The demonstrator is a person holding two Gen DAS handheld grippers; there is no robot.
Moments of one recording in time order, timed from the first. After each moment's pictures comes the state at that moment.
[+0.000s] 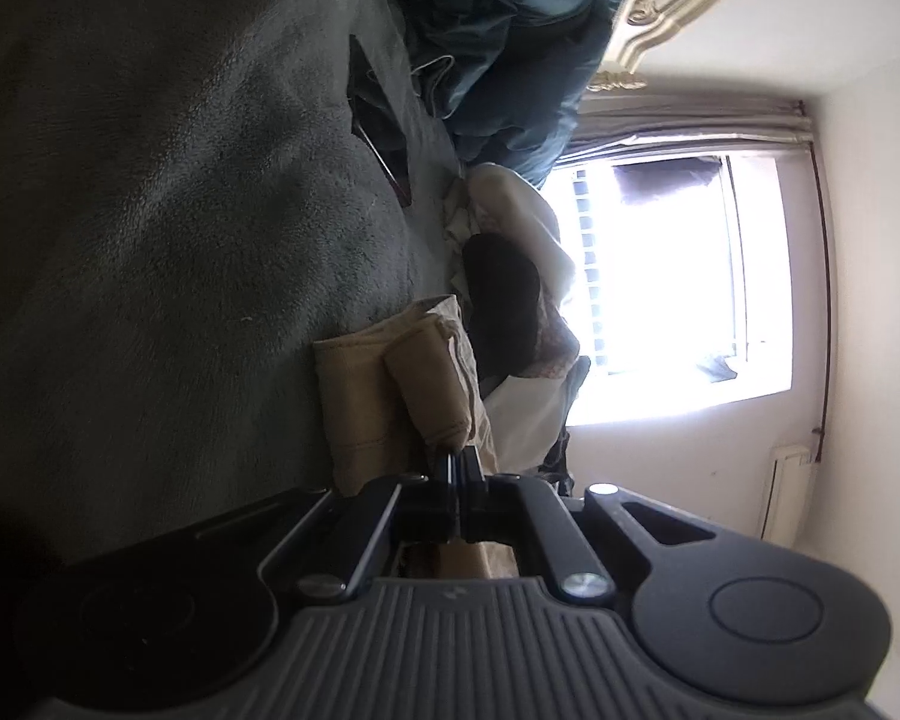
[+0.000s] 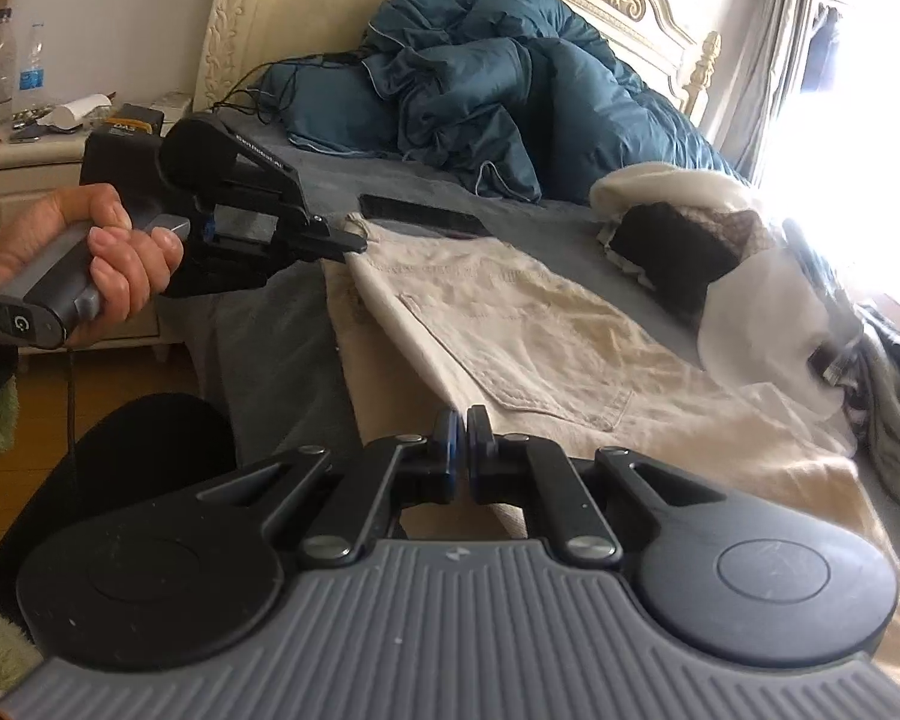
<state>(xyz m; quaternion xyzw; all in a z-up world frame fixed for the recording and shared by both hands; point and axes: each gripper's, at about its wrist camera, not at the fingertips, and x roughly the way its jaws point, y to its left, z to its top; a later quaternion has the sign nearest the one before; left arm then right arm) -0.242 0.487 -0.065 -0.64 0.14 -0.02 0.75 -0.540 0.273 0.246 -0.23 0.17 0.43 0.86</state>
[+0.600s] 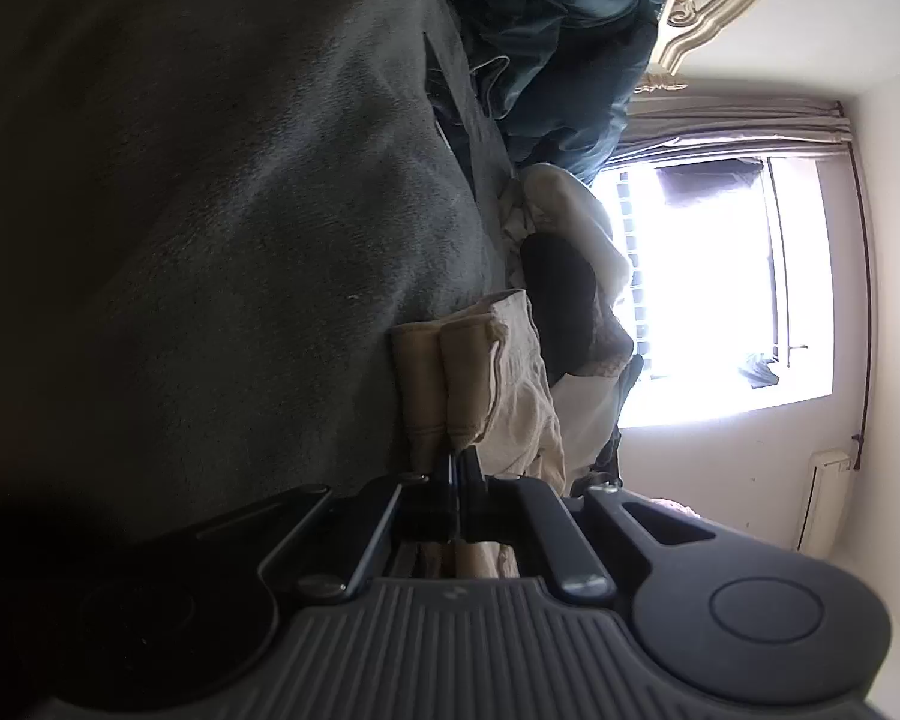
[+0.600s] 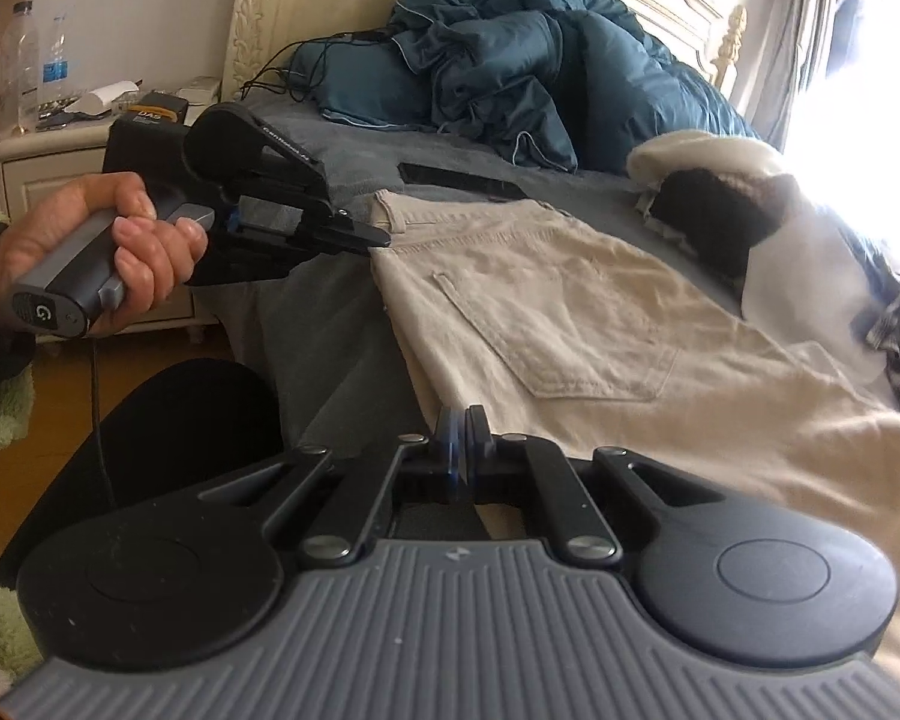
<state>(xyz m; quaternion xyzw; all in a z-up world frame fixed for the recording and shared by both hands) -0.256 0.482 -0.077 -0.64 0.16 0.02 0.75 -0.546 0.271 0.223 -0.22 0.20 0.45 0.84</state>
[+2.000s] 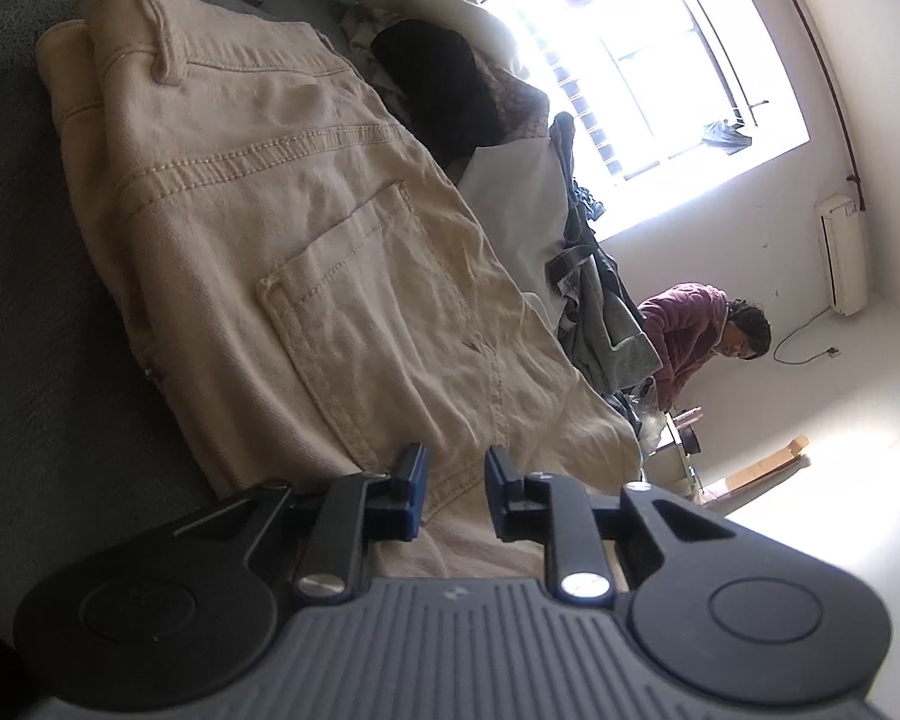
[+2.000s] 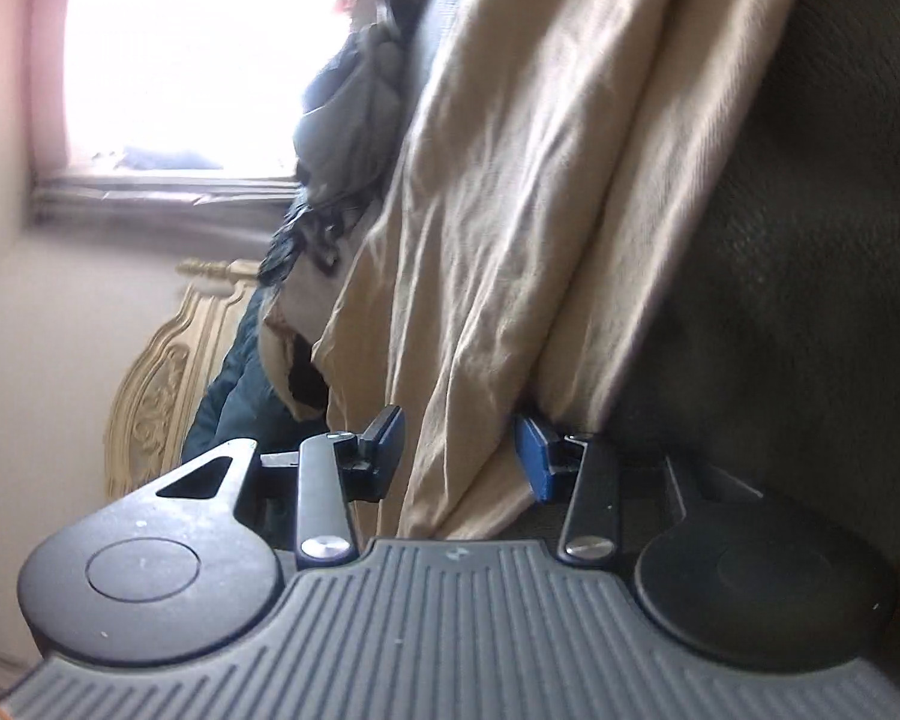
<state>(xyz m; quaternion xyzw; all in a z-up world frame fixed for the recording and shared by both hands) -0.196 0.353 -0.046 -0.46 0.26 -0.09 0.84 -0.536 -0.060 0.128 0.60 0.33 0.13 0.71</state>
